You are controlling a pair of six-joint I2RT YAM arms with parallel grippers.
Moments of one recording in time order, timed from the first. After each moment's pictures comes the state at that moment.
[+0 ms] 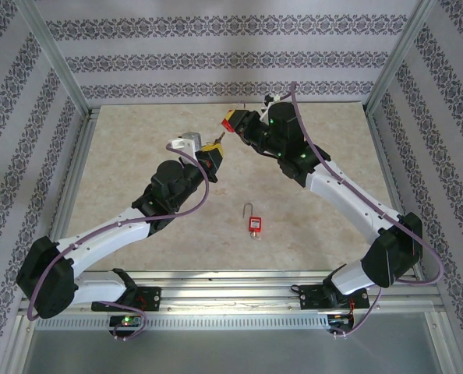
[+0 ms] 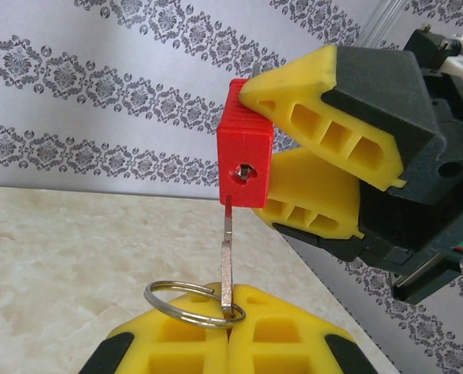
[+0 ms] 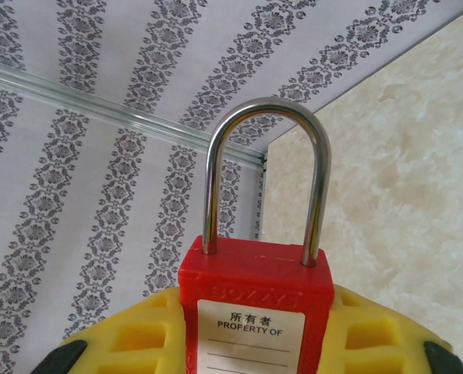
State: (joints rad) left arm -0.69 1.25 0.80 0.45 -0.15 -0.47; right arm 0.58 1.48 1.35 -0.10 -0.18 1.12
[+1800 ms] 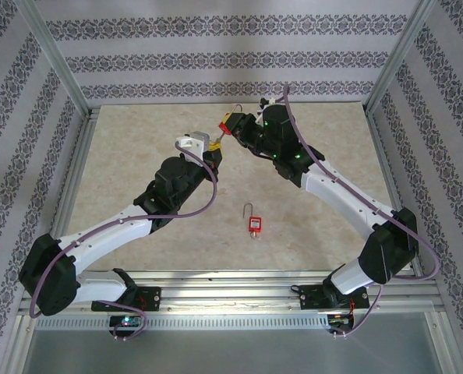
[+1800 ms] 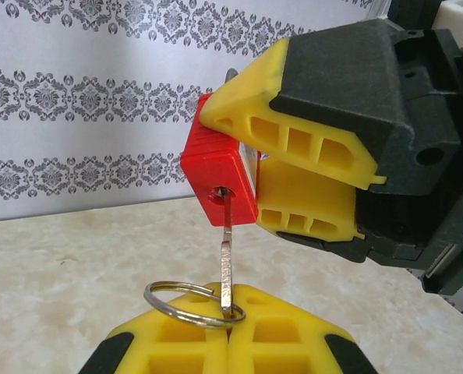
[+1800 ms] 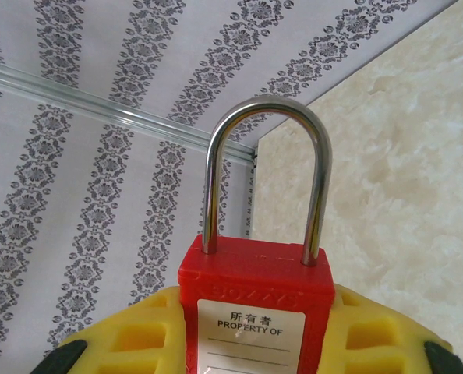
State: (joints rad) left arm -0.69 1.27 0.84 0.38 -0.18 -0.23; right arm 0.59 1.51 1.34 -0.08 -0.17 1.12
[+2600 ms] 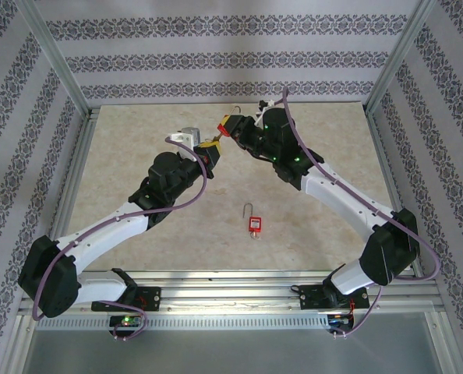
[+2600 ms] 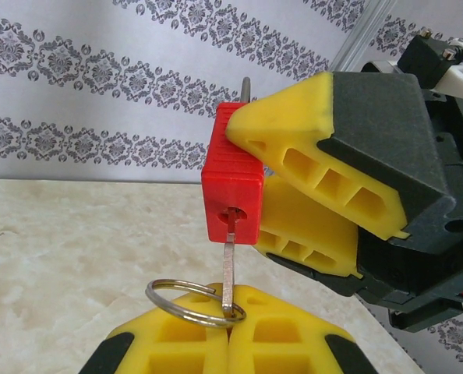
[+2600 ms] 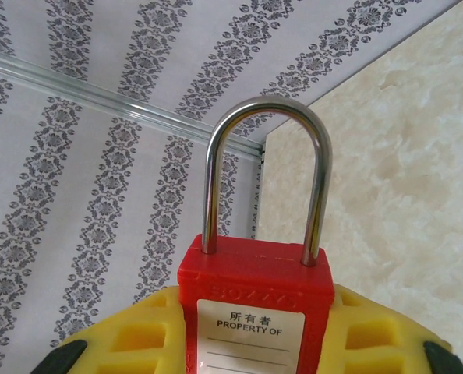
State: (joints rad) left arm -0.61 1.26 0.84 0.38 -0.02 -0.45; right arm 0.60 1.50 1.30 -0.03 -0.18 1.12
